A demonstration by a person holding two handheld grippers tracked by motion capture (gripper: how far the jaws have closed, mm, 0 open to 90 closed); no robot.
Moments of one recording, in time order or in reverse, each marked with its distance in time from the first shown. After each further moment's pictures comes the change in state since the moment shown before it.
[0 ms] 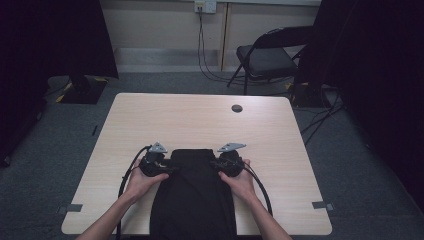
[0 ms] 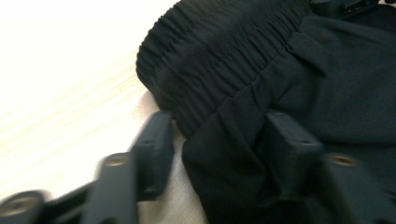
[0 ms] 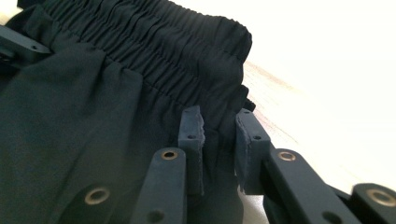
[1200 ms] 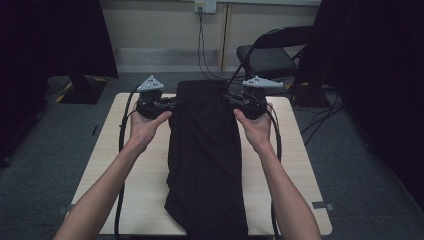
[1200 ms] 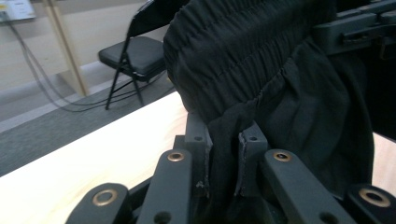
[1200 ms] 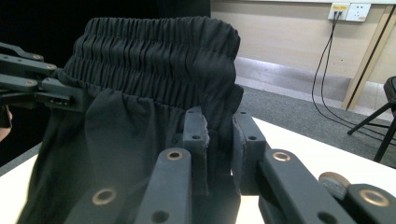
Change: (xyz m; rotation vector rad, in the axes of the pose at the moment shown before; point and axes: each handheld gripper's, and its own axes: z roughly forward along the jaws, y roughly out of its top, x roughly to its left) left arm 0.001 0.160 -0.101 -0.420 0.043 0.055; right arm -0.036 0.157 -0.130 -0.390 -0.041 0.044
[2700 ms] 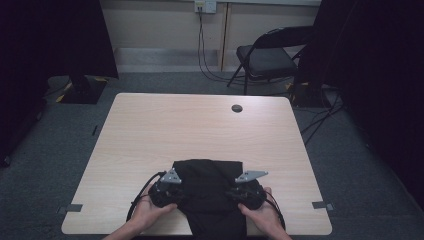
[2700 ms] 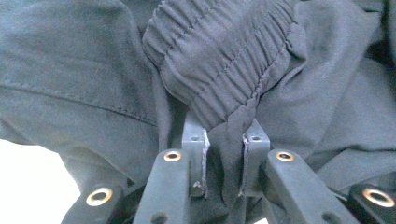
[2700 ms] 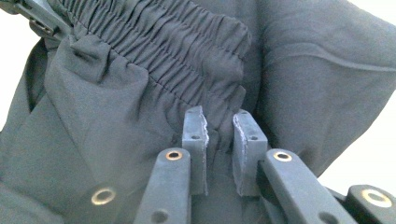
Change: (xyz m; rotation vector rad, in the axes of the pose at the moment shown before) left arm -0.100 -0.198 0.005 0.449 -0.207 0.001; right arm 0.052 -0.220 -0.041 0.487 0.105 -0.039
